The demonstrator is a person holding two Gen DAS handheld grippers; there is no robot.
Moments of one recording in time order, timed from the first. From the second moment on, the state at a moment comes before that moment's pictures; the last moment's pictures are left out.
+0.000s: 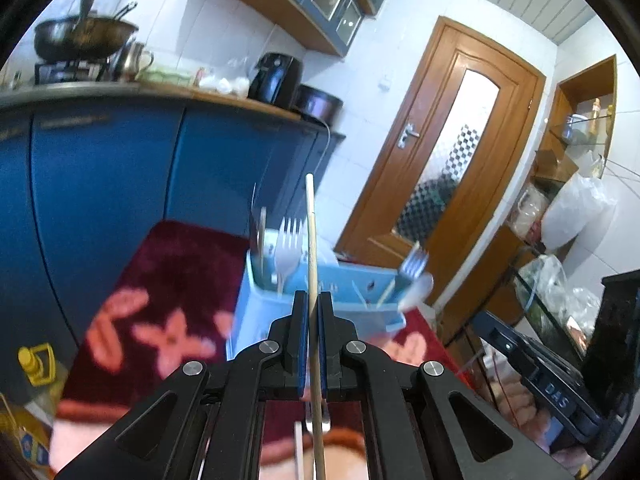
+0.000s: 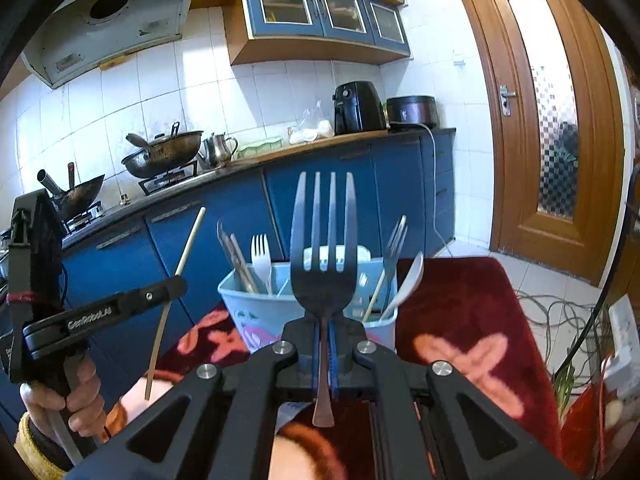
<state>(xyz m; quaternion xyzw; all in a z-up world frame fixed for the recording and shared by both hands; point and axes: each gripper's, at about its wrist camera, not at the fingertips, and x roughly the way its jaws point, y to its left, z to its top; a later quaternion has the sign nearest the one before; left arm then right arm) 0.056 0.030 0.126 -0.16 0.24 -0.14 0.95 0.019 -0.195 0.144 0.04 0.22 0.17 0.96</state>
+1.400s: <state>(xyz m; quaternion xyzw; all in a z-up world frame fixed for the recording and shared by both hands) 0.158 -0.003 0.107 -0.09 0.10 -0.03 0.99 0.138 -0.185 0.124 0.01 0.25 0.14 0.96</state>
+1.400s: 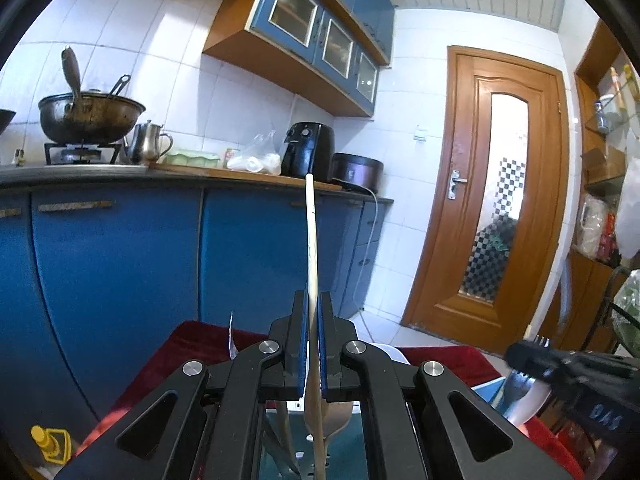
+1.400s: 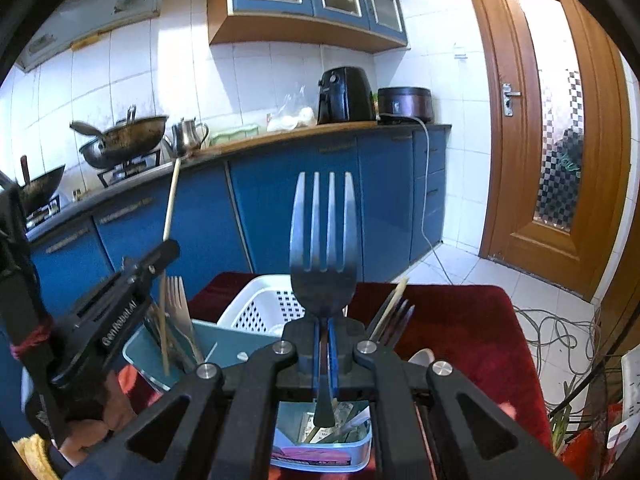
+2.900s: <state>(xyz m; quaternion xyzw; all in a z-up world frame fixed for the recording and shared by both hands) 0.067 0.017 0.143 -0.07 0.19 -0.07 0.98 0.042 -0.181 0.146 0.05 0.24 0.18 0.95</state>
